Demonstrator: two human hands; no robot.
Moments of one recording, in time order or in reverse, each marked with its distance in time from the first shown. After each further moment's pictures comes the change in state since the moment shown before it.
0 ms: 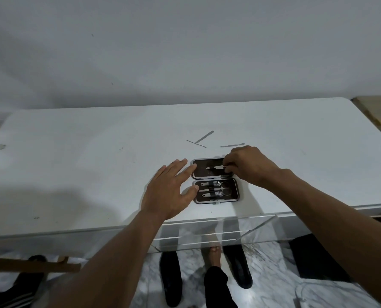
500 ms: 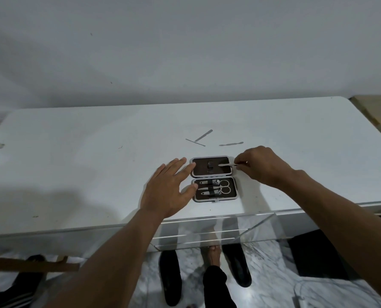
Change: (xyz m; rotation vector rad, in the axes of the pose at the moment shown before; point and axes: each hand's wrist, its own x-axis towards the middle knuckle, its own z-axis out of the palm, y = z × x) left_hand 0.000 0.000 0.001 0.008 -0.016 0.003; right_hand -0.018 0.025 0.001 0.012 0.028 0.074
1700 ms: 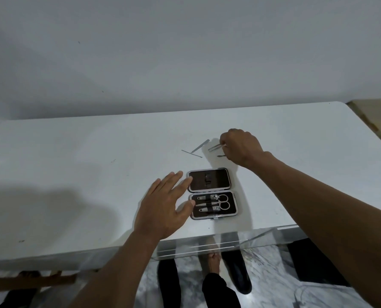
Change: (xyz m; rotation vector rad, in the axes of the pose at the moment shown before) left_hand 0.000 -0.001 0.000 -0.056 -0.004 0.001; right_hand 0.091 -0.003 -0.004 -0.156 0.092 0.151
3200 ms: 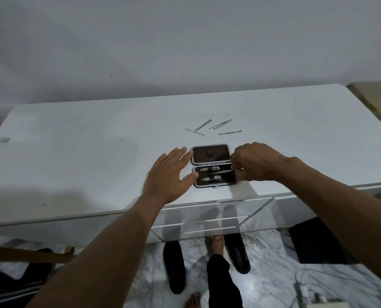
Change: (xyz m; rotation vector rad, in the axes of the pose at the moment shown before) left_hand -0.001 -0.002 0.002 0.032 0.003 0.010; right_hand -0.113 -0.012 -0.022 -0.149 -0.272 -0.304
